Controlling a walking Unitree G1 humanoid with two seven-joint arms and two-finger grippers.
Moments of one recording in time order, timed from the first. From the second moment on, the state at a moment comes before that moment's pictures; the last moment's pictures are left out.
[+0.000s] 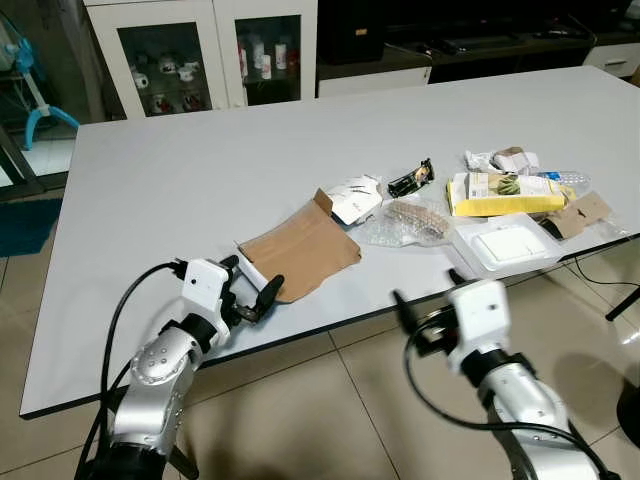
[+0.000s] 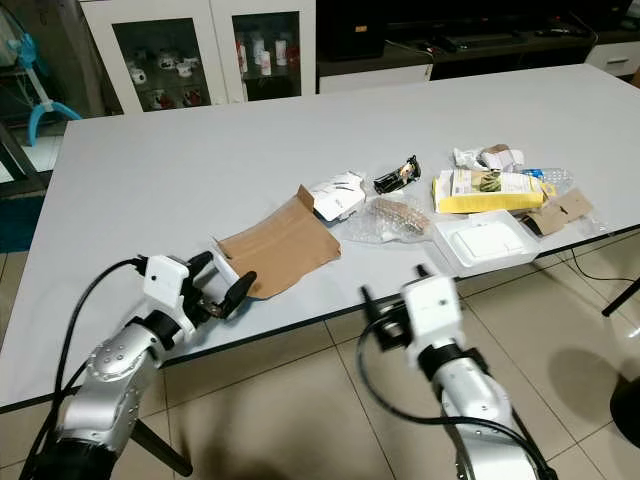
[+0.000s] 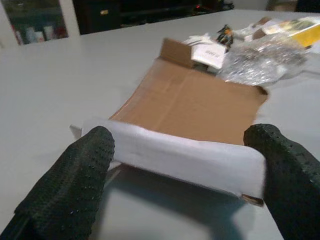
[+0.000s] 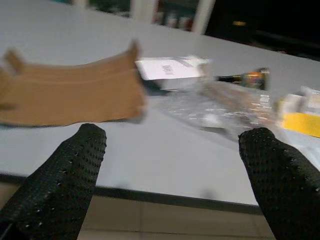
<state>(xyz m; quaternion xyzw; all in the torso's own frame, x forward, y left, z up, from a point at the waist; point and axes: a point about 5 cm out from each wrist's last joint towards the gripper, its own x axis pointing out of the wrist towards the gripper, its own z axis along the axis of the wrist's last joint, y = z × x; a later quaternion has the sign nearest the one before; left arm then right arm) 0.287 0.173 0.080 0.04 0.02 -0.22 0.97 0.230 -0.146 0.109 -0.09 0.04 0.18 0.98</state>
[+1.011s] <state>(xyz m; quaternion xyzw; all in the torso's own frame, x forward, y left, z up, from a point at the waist) 0.310 0.180 0.064 0.05 0.07 -0.18 0.98 0.217 -0.110 0.095 -0.07 0.09 0.34 0.93</state>
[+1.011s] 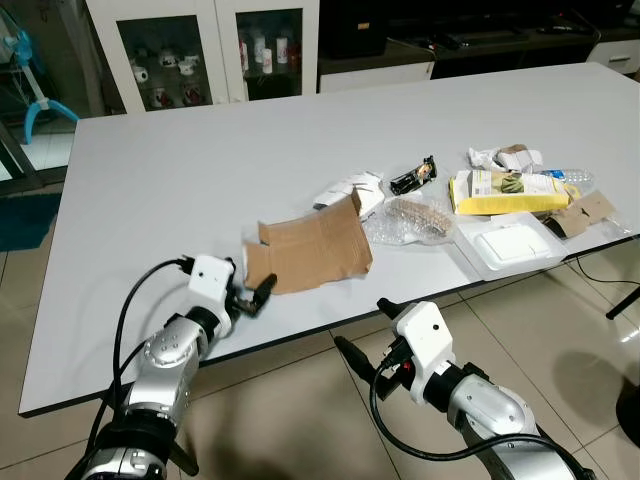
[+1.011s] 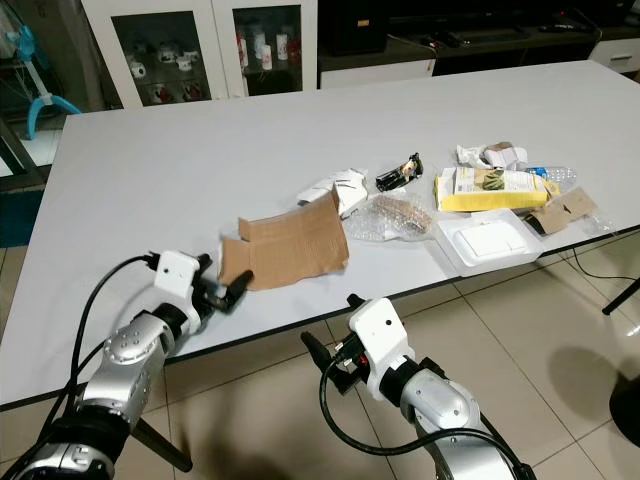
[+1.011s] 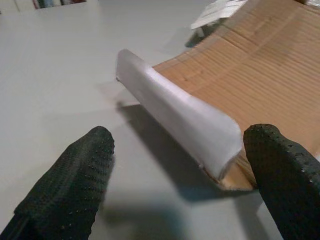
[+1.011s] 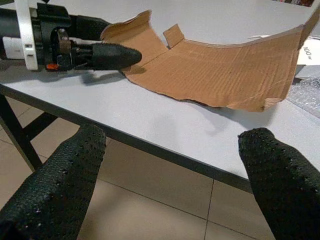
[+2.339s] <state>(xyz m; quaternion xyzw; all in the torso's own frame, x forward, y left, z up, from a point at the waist) 0.315 0.188 0.059 0.00 0.07 -0.08 0.99 0.221 -0.101 0.090 -0.07 0.09 0.36 0.93</state>
